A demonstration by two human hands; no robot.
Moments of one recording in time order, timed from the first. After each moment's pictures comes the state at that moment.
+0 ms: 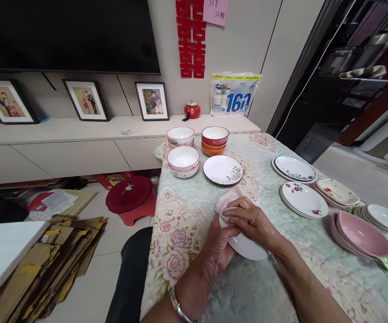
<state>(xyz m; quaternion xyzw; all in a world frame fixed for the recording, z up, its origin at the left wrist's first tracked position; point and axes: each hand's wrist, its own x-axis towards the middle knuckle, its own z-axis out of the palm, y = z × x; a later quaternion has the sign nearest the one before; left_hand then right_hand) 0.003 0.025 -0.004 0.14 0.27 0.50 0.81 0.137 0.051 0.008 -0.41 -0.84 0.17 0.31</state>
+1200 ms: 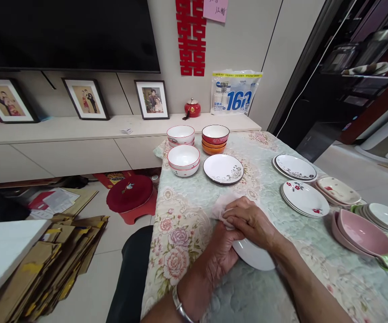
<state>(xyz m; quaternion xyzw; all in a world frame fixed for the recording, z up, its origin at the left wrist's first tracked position) 0.010 0.020 -0.005 0.14 0.27 0.47 0.83 0.133 0.048 0.017 -0.39 -0.86 0.18 0.27</state>
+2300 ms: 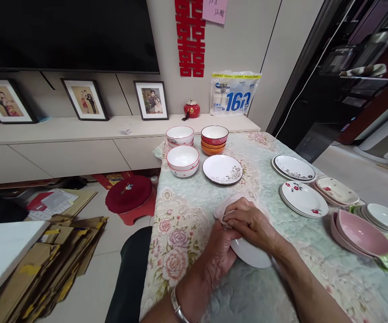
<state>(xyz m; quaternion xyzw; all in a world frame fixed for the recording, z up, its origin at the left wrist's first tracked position) 0.009 0.020 -0.003 0.14 0.27 0.49 0.82 0.135 0.048 0.017 -0.38 -0.86 0.17 0.28</state>
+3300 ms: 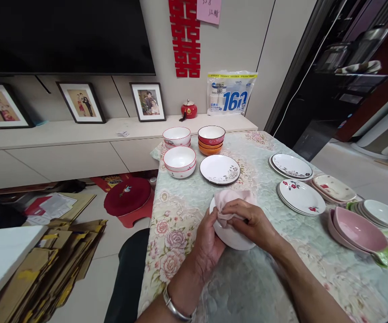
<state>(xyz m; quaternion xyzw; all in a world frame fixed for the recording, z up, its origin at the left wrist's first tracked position) -0.005 0.037 -0.010 0.07 0.26 0.53 0.80 0.137 0.047 0.014 -0.40 -0.80 0.26 0.36</state>
